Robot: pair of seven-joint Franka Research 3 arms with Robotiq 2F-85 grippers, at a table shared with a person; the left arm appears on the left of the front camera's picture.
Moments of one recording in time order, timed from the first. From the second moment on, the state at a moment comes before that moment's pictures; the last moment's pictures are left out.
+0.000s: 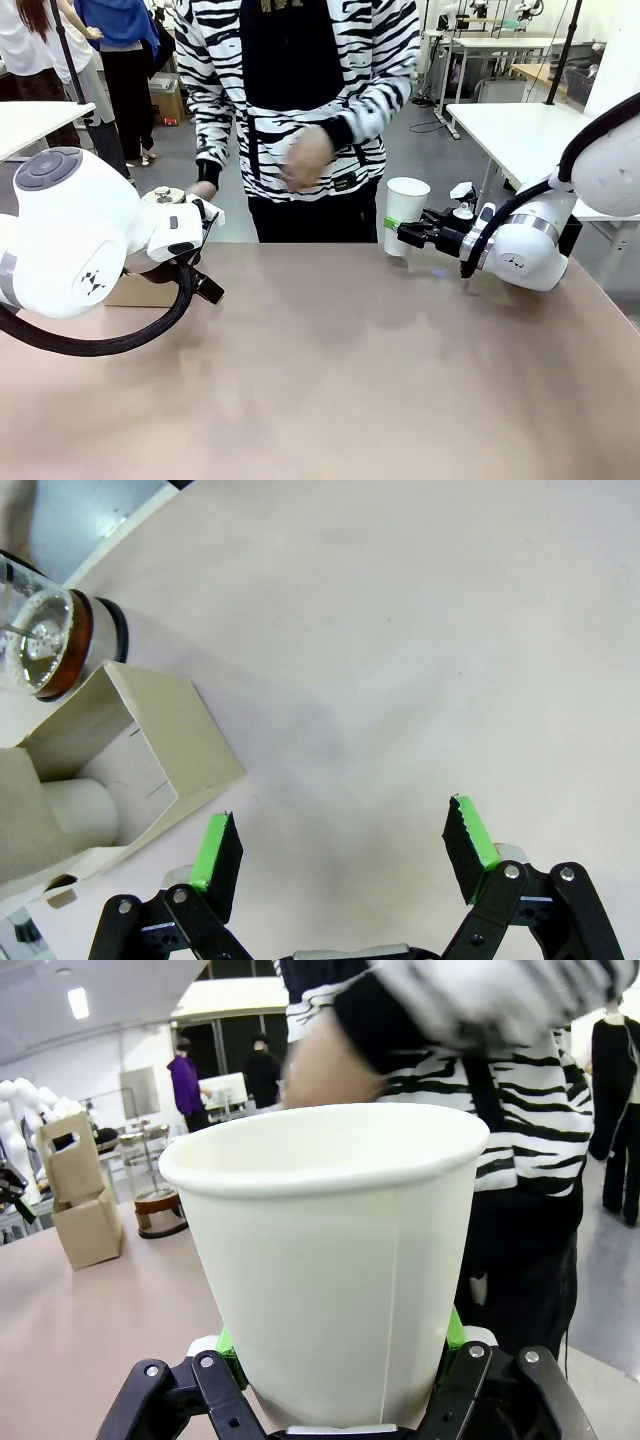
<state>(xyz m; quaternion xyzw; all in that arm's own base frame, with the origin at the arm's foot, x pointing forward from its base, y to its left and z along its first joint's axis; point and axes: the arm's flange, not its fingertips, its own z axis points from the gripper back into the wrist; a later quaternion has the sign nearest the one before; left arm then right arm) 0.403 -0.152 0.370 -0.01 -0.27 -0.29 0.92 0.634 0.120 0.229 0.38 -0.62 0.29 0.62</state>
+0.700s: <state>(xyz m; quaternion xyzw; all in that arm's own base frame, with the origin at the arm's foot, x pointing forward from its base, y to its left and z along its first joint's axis) 0.403 -0.152 0.370 -0.01 -0.27 -0.29 0.92 0.634 0.120 0.229 0.38 -0.62 0.29 0.62</state>
